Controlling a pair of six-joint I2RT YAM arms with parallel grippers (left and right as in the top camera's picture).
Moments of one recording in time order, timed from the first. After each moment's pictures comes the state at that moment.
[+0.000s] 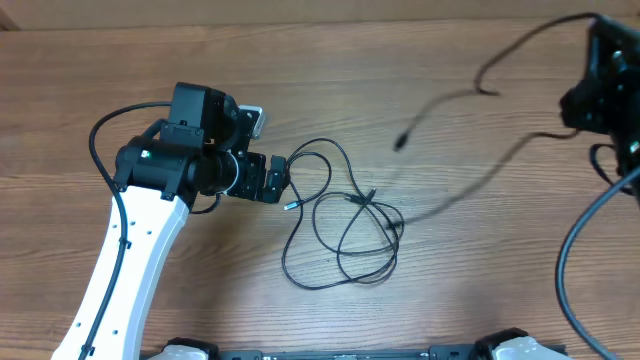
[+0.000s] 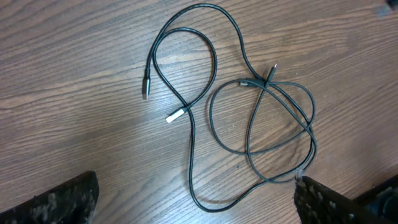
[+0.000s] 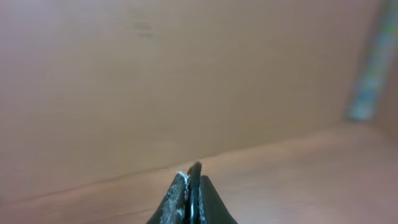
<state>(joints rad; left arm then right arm) -0.22 1.39 1.36 -1.13 0.30 -0.04 0.28 1.34 2.32 -1.27 0.38 0.34</state>
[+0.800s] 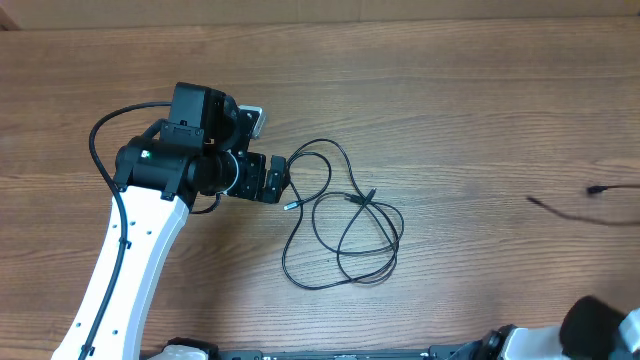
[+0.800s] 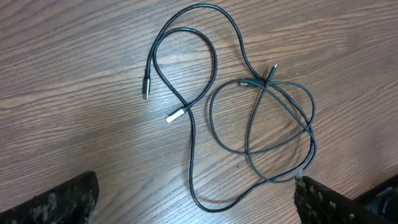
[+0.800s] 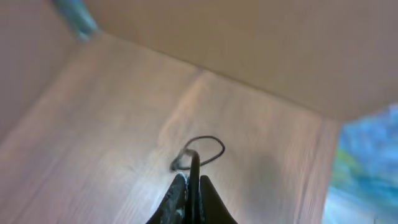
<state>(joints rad) -0.22 1.39 1.36 -1.13 0.30 -0.04 -0.58 1.62 2.32 -1.58 0.39 0.46</state>
